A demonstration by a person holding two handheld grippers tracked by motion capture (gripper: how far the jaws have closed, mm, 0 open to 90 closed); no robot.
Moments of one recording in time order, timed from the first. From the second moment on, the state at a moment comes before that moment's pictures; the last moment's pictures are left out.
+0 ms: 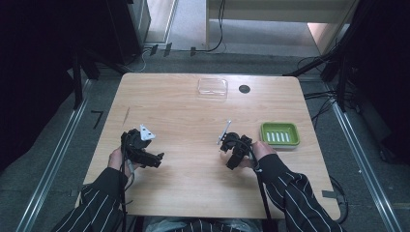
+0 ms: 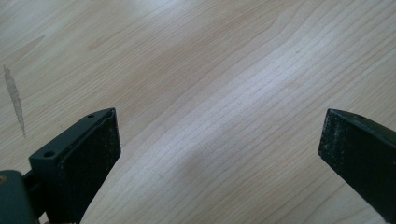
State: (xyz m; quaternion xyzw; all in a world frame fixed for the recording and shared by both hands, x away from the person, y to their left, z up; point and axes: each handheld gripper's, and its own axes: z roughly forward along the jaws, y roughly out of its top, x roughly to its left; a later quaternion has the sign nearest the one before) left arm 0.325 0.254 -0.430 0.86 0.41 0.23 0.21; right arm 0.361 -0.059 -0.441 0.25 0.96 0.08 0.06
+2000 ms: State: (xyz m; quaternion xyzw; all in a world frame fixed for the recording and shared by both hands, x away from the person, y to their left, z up) left arm 0.326 0.254 -0.430 0.86 0.41 0.23 0.21; right arm 0.367 -0.097 -0.422 0.24 0.97 0.07 0.07
